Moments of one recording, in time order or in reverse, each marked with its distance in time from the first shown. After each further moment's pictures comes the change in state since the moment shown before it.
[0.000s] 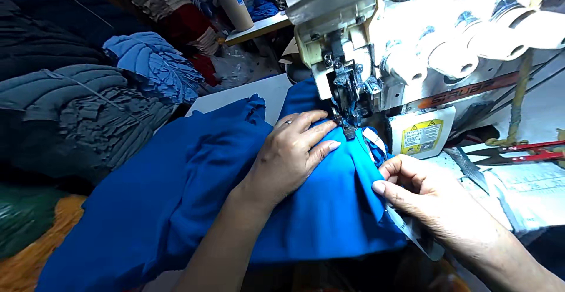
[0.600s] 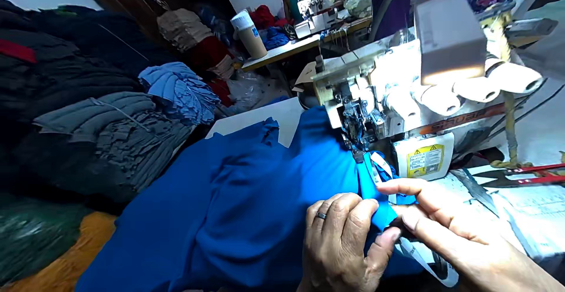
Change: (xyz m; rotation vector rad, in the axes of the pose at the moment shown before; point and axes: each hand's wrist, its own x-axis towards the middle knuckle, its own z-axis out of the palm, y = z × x) left_hand -0.039 0.096 0.026 0.041 0.385 -0.192; right_hand -0.014 -0.025 -0.013 0.154 -0.199 -0.126
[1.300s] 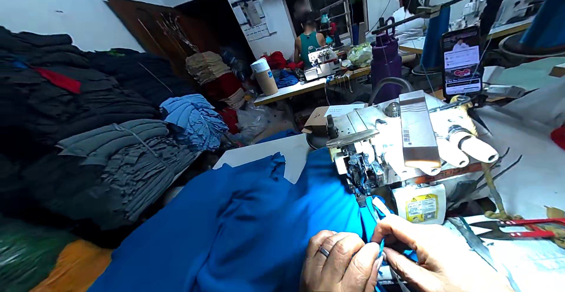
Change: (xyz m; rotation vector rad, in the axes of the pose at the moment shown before) left_hand 0.016 -0.013 -0.008 -0.048 0.028 0.140; right_hand 0.033 -0.016 -0.014 -0.486 -0.190 -0.265
